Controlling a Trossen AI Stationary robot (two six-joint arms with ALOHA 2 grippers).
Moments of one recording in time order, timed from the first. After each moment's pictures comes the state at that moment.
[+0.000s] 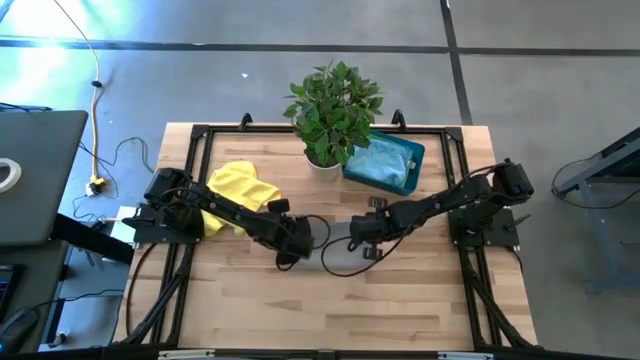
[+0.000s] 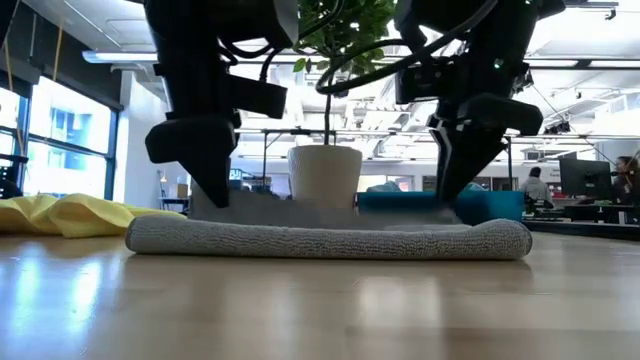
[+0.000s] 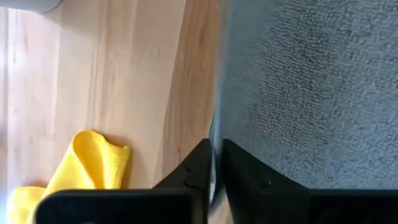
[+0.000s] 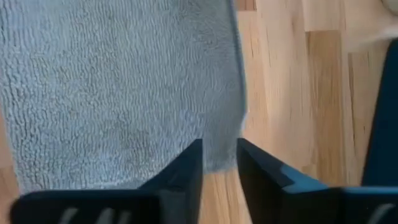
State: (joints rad) left arm -0.15 1.86 1.21 -0.87 -0.46 -0.44; right arm 0.21 1.67 1.05 -0.69 0.29 0.26
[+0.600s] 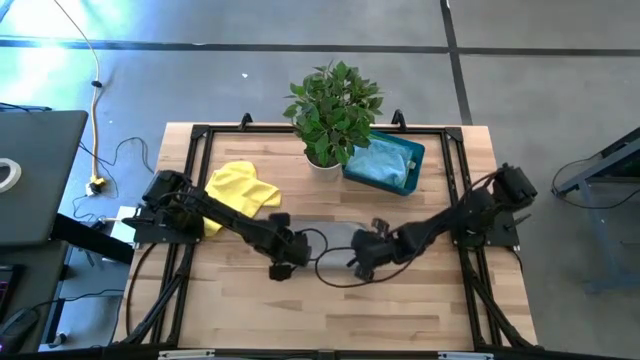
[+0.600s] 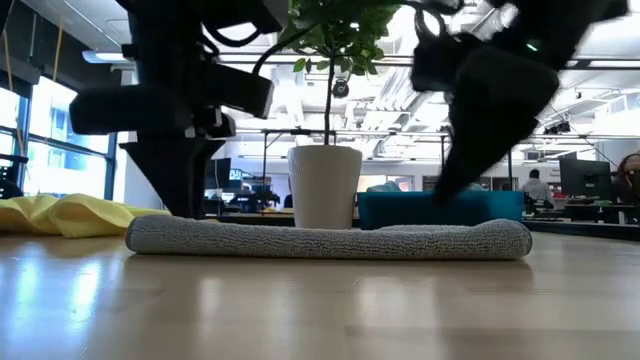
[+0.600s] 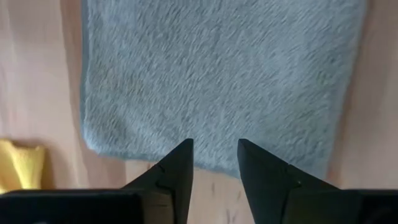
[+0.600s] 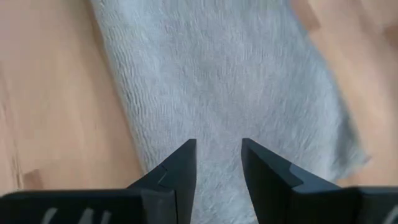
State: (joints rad) left arm -0.21 1.86 1.21 -0.87 -0.23 -0.36; right arm 0.39 1.68 0.94 -0.35 0.35 0.66
